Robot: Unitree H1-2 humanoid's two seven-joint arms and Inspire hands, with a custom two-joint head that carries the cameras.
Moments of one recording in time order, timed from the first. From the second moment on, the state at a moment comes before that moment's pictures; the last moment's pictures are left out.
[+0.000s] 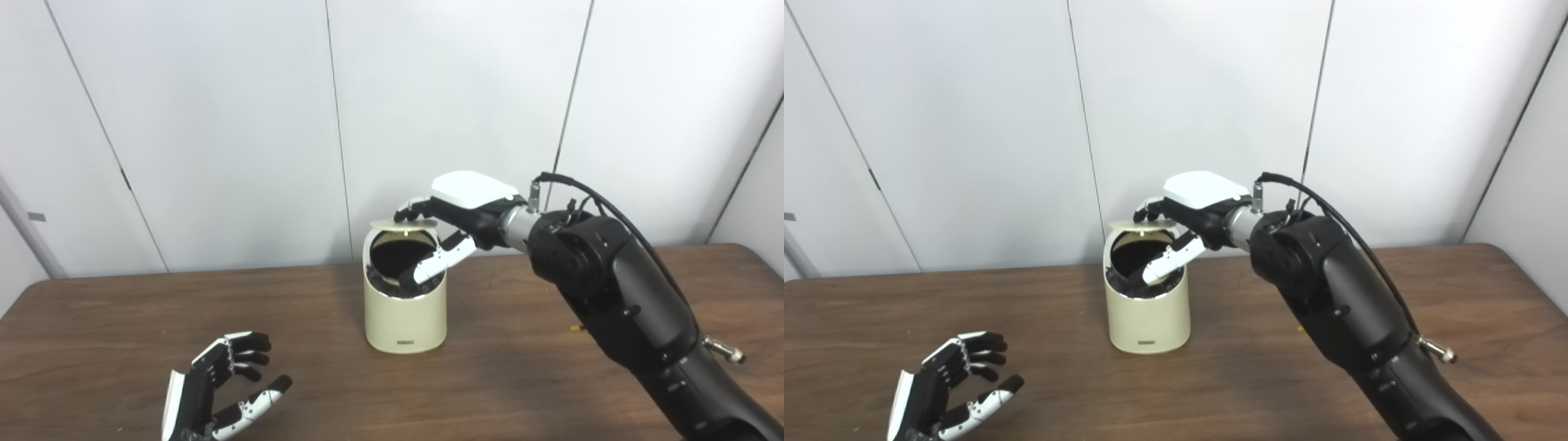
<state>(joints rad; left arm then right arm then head) -0.04 0.12 0.06 0.01 0.12 -0.34 0.07 -0.85 -0.40 0.36 -0.13 -0.86 0.23 0.77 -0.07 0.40</state>
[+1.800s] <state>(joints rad) 0.01 0.09 0.06 -0.05 0.12 -0.29 0.04 -0.70 -0.40 0.35 -0.31 -0.87 0.26 0.85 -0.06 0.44</state>
